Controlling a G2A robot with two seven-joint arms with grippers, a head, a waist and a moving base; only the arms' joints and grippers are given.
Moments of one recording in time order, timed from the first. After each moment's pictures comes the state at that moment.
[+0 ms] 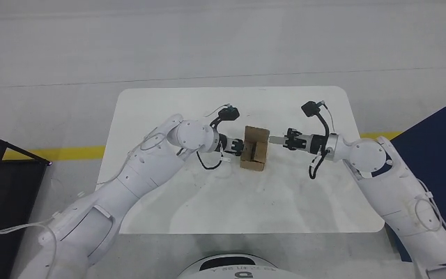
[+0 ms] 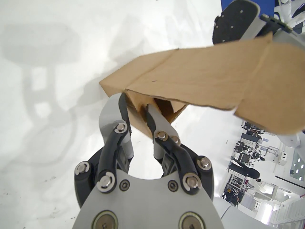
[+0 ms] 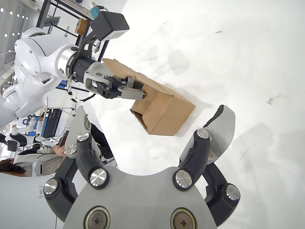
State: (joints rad) left arm 0.75 -1.27 -0.61 -1.25 0.14 0.05 -0.94; right arm -1.27 -0.84 1.22 -1.59 -0.02 -0.33 0.84
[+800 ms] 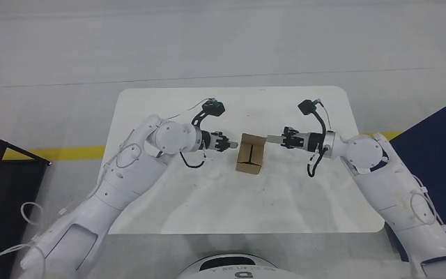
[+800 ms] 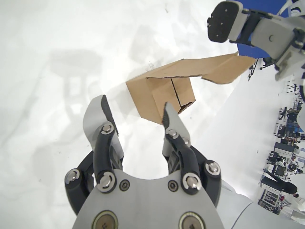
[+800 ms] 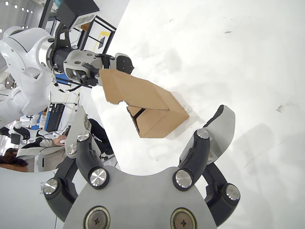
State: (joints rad) left arm 0.91 -1.16 -0.85 -1.52 0.36 0.02 -1.06; right arm -1.21 -0.87 1.18 -1.52 0.00 -0.40 0.83
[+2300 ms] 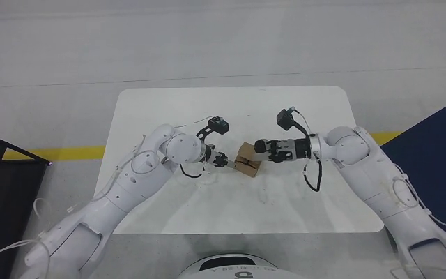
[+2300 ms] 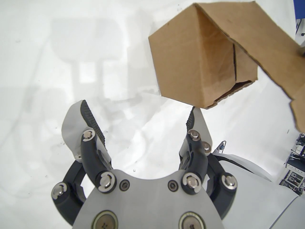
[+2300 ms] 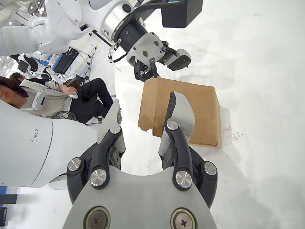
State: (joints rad) left arm 0.88 -1.19 -0.72 -1.41 0.51 -0.05 -1.10; right arm -1.06 -0.91 1.00 -1.43 0.06 -0.74 1.04
